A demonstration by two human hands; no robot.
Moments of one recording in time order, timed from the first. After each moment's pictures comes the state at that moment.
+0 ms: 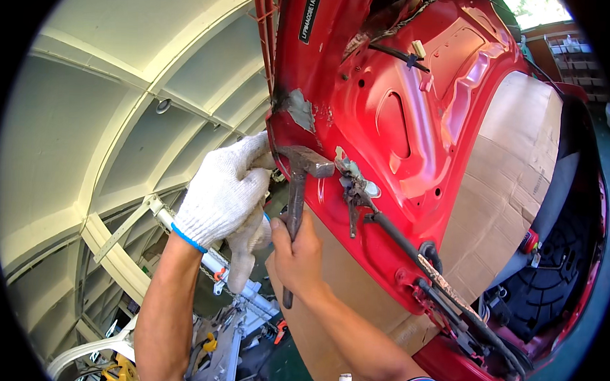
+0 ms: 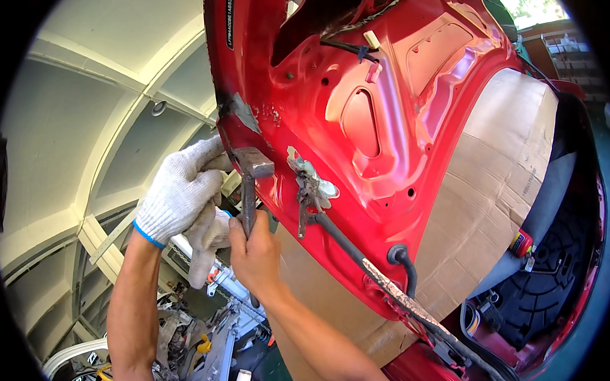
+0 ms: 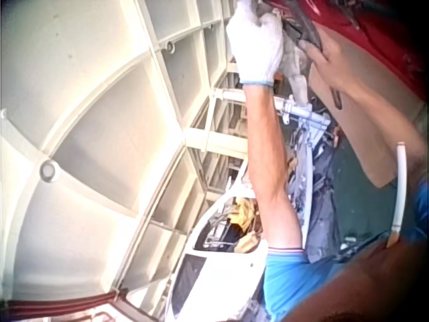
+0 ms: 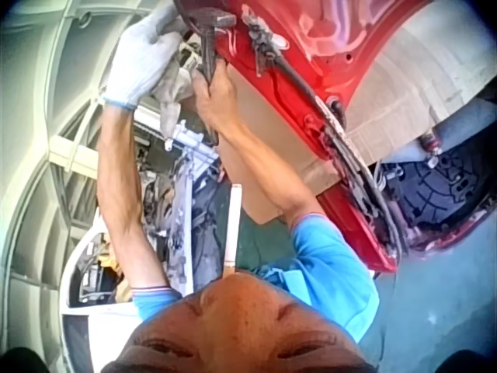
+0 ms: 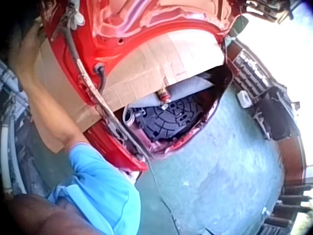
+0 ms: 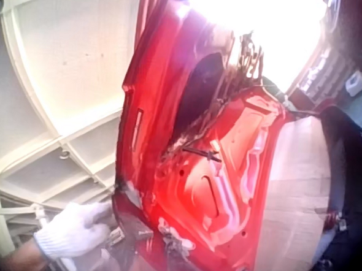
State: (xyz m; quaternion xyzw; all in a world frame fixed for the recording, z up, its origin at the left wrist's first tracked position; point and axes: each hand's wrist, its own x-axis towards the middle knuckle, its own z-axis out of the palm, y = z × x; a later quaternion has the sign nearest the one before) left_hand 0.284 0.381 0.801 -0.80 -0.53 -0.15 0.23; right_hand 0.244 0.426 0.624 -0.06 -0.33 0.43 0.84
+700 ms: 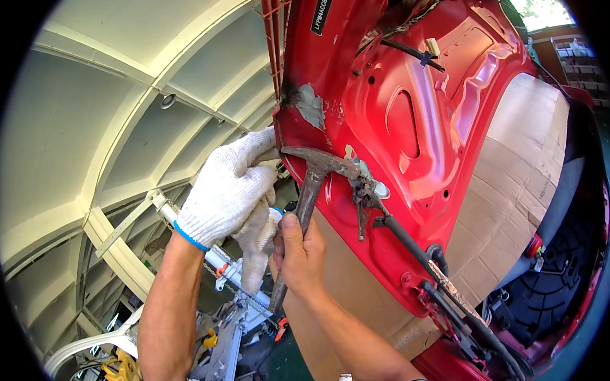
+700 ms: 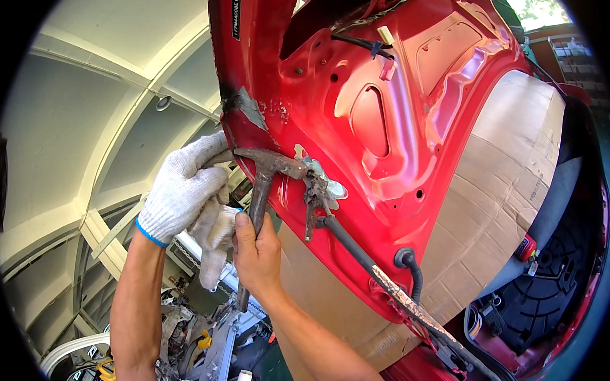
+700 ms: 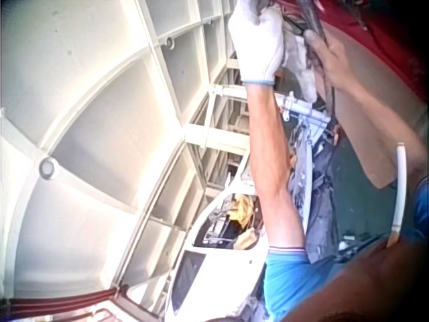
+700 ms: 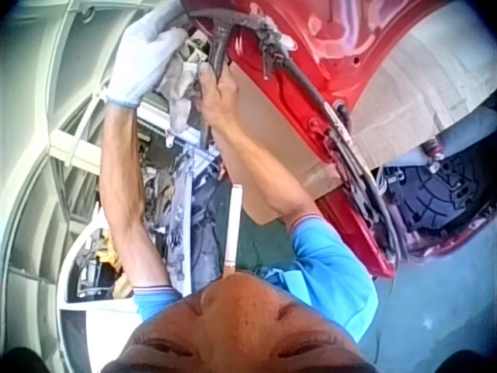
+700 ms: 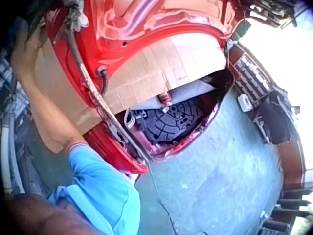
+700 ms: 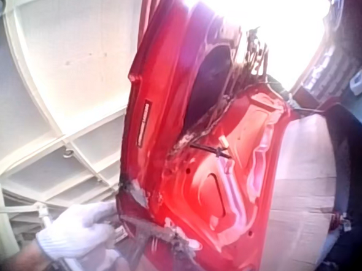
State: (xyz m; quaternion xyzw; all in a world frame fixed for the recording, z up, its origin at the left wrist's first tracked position) left_hand 0.290 0.376 0.801 -0.77 -0.60 -0.21 0.07; right_hand 0.242 0.422 0.624 0.14 -0.23 0.64 0.72
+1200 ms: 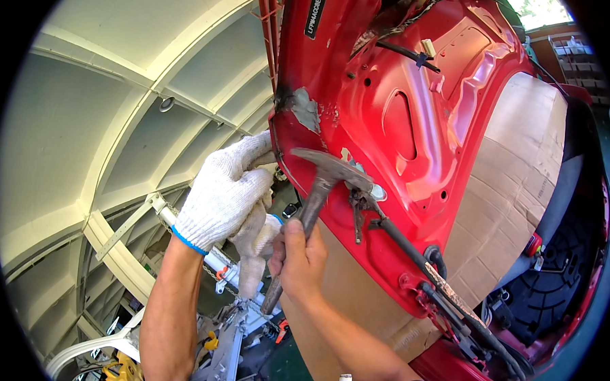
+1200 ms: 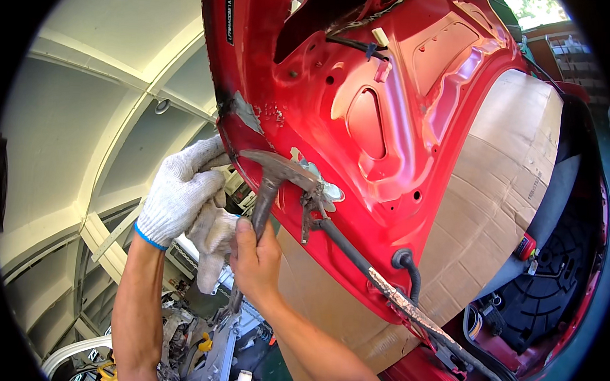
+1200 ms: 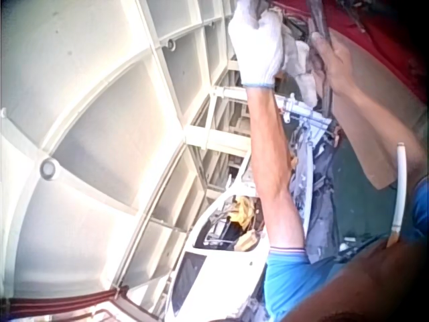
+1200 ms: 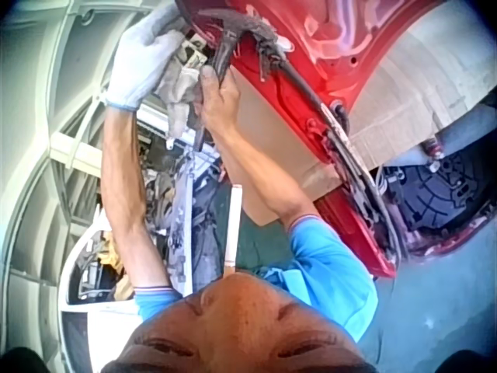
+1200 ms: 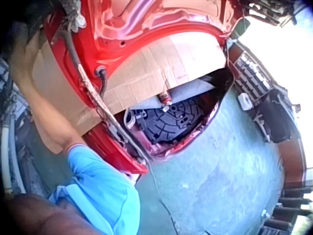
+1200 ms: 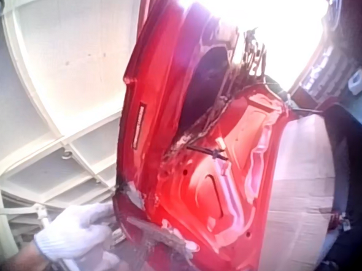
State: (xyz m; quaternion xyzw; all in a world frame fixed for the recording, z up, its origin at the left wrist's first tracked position) left_hand 0.283 0.380 0.798 -0.77 -0.59 -0.22 0.11; right_hand 0.251 0.407 0.627 0.18 -0.15 0.68 0.70
